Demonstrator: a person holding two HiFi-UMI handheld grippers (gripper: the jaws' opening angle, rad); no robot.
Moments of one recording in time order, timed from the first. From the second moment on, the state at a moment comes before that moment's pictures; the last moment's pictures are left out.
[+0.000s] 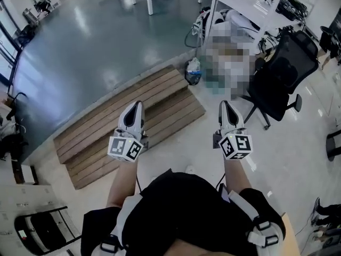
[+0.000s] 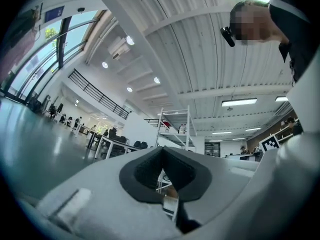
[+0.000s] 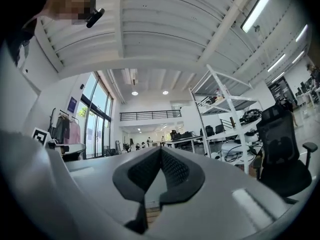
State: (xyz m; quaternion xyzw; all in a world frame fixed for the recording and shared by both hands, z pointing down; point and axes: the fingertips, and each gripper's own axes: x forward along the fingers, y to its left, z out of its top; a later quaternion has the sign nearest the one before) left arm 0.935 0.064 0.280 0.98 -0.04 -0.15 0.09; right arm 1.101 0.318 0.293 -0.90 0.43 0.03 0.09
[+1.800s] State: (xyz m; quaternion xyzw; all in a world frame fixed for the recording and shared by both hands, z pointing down) left arm 0.497 -0.006 0.292 0.81 -0.57 -0.13 0.00; right arm 0.757 -0.069 0.288 -0.46 0.88 -0.07 0.09
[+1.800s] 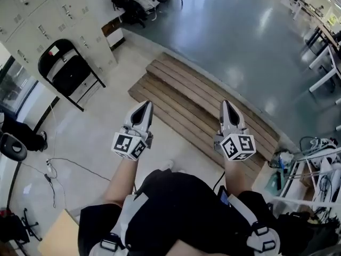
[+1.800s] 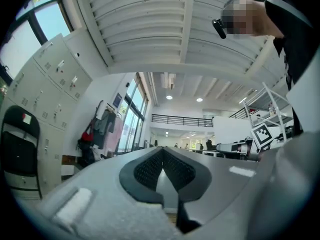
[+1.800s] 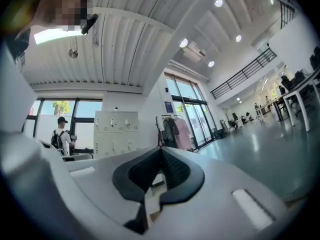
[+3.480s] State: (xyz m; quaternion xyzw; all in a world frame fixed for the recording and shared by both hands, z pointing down) left arm 0.025 0.223 0.304 0.49 -0.86 -0.13 -0.06; right arm 0.170 -0.050 0.312 -0.14 0.98 -0.12 0.02
